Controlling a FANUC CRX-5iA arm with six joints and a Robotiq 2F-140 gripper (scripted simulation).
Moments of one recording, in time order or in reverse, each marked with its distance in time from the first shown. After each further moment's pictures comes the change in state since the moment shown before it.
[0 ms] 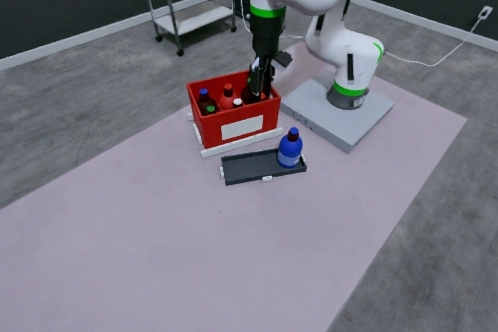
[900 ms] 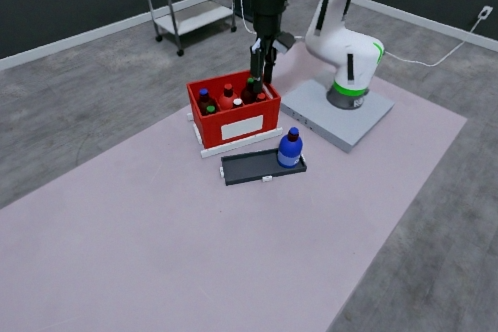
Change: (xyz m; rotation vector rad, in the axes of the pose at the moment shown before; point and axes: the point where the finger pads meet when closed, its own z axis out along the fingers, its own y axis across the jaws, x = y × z) arm 0.000 0.000 -0.057 0.000 0.000 0.000
